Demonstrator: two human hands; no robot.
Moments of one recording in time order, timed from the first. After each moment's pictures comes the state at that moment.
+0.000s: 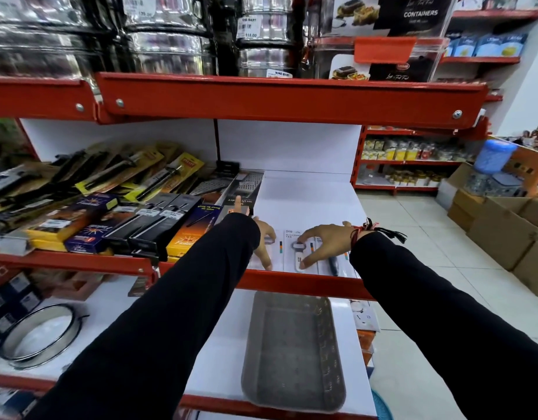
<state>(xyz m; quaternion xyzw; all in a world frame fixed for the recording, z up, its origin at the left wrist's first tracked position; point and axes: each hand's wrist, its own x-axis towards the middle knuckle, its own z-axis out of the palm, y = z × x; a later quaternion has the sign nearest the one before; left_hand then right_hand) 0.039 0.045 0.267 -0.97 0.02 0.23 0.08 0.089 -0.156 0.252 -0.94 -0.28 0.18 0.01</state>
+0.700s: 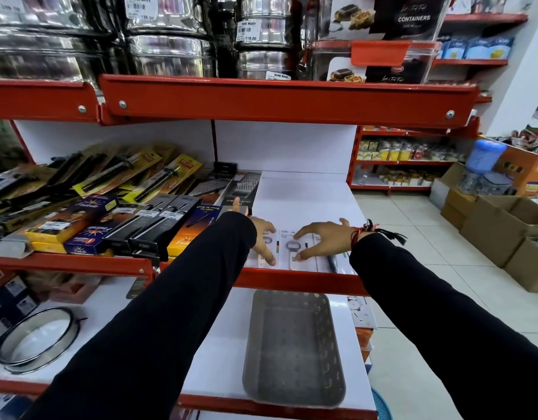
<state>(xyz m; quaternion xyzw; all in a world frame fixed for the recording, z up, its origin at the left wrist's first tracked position) 0.034 0.051 0.269 -0.98 0.02 0.19 0.05 0.077 -0.156 0.252 -0.95 -0.29 0.14 0.06</state>
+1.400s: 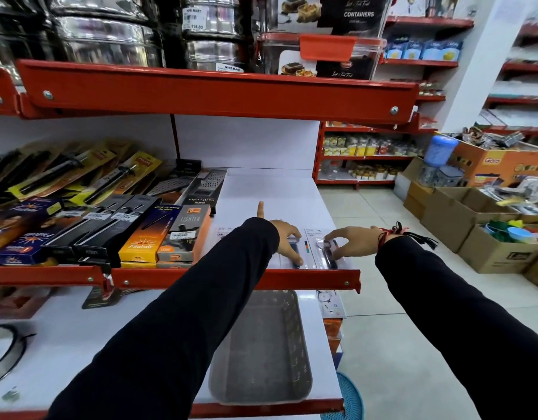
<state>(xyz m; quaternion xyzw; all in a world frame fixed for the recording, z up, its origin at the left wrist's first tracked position) 0.071 -0.061 0.244 -0.98 0.14 0.15 0.04 0.096 -0.278 0.242 -0.97 -0.15 0.18 0.06</state>
